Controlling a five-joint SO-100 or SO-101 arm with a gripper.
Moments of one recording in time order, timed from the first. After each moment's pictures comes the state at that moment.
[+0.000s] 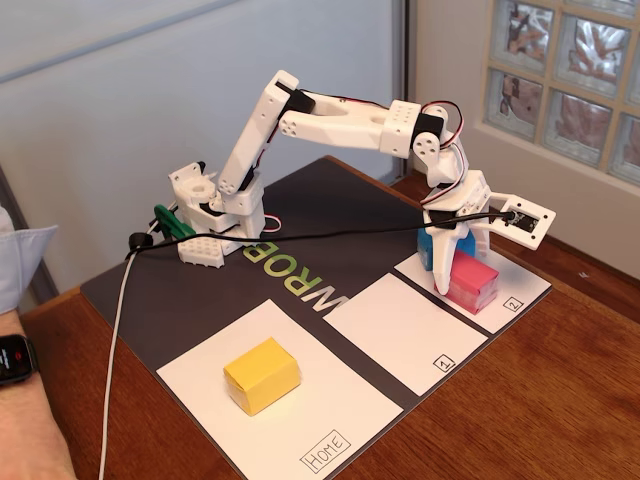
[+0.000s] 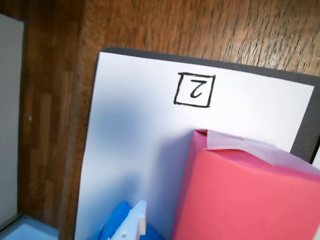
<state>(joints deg) -31.5 55.7 62.8 52.9 112.4</state>
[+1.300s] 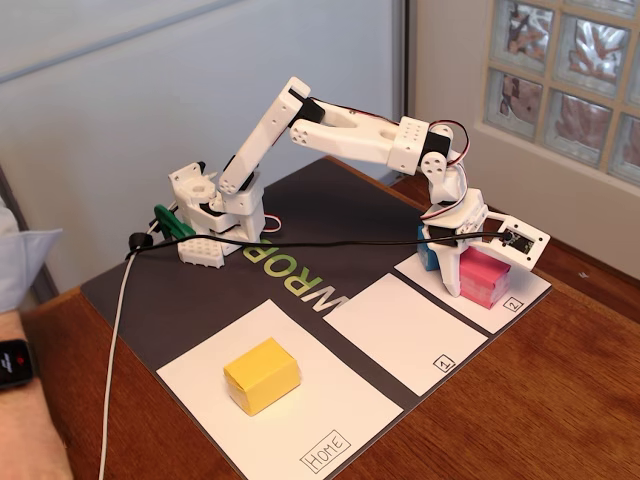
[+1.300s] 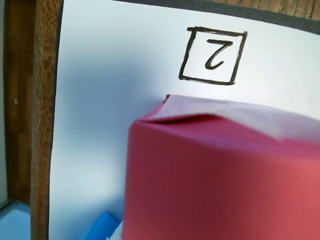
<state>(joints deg) -32.3 50.7 62.3 52.7 110.9</state>
